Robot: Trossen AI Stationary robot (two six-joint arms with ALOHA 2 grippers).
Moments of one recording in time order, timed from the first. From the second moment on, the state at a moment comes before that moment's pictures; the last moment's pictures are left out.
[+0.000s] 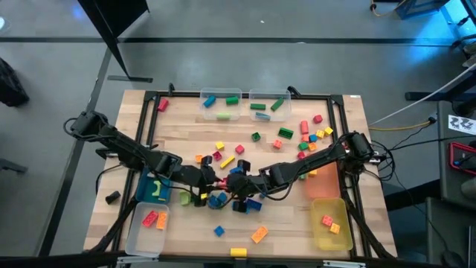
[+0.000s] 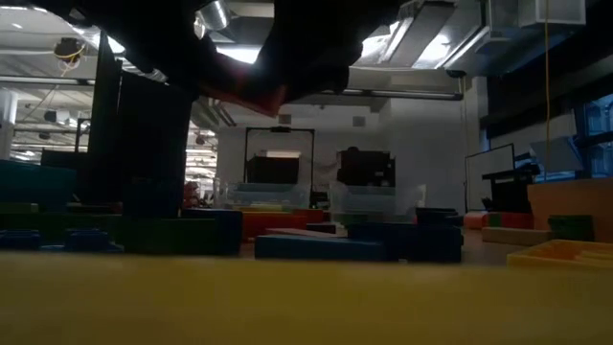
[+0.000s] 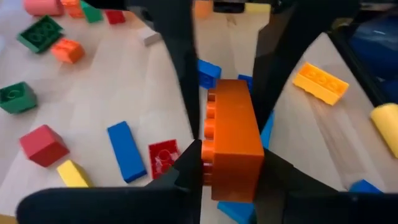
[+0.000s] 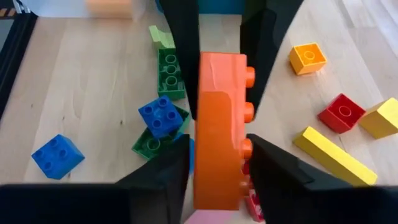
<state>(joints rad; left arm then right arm) -0.38 1.38 0.73 0.04 -0.26 -0.20 0.31 1.95 1.46 -0.28 0.27 0.28</state>
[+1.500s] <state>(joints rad) -0.76 1.09 0.84 -0.85 0.45 -1.67 0.31 1.93 1.46 -0.97 0.16 0.04</state>
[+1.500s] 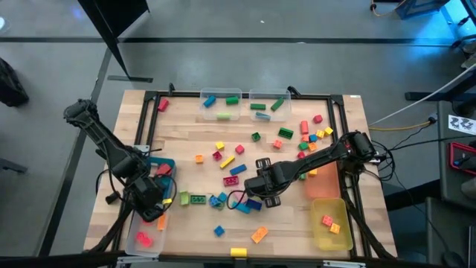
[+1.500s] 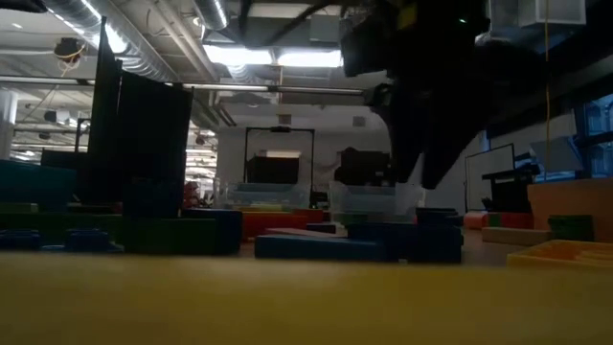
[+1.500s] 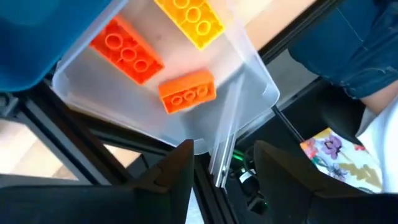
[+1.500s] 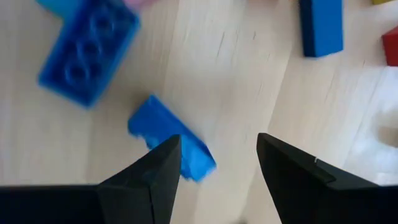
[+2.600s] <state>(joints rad) -0.76 1.09 0.84 -0.74 -0.33 -1.27 0.31 1.94 1.35 -0.84 0.21 -0.16</state>
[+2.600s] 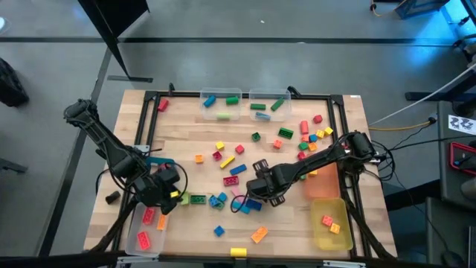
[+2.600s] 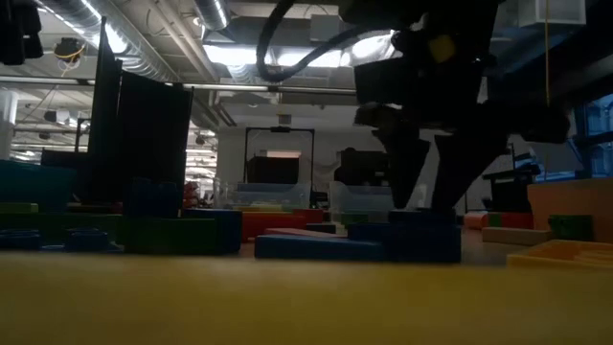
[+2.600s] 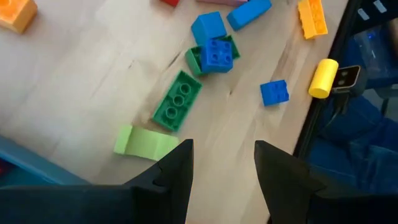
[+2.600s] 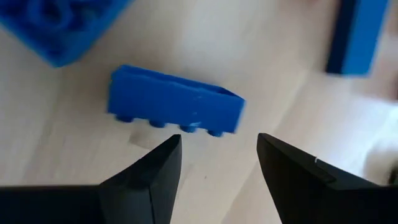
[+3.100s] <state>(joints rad) -0.76 1.09 0.84 -0.74 -0.39 -1.25 0.29 1.94 1.44 -1.02 0.08 0.67</state>
